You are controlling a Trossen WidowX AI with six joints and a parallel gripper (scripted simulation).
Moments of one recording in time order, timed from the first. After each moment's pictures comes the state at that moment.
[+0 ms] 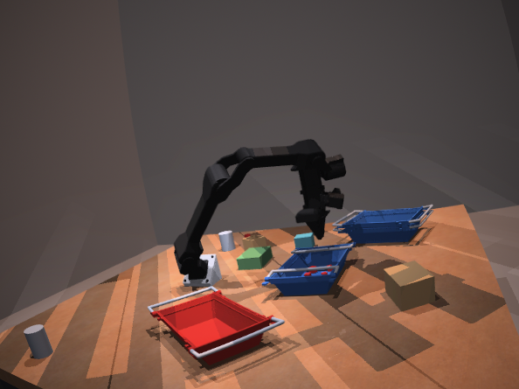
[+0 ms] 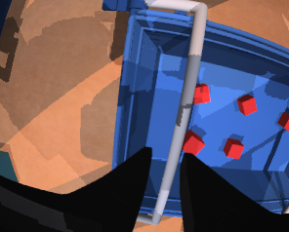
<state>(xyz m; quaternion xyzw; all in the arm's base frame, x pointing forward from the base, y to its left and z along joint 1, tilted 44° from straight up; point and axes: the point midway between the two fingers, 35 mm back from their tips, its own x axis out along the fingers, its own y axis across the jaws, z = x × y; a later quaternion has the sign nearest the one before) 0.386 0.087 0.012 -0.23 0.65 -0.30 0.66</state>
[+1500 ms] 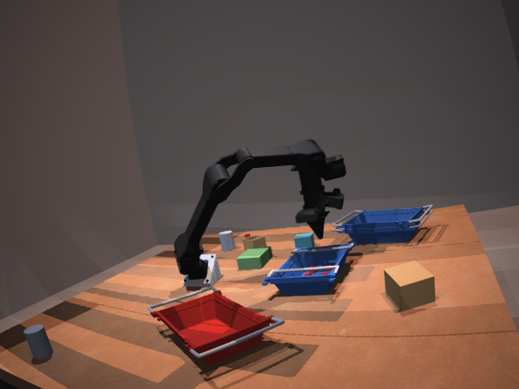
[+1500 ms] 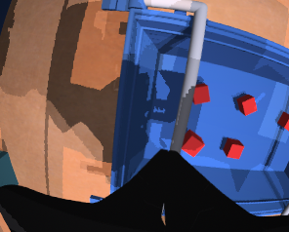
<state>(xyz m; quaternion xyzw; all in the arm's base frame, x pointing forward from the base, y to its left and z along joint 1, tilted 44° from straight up) 0.386 0.087 0.012 -0.23 0.65 -0.30 0.66</state>
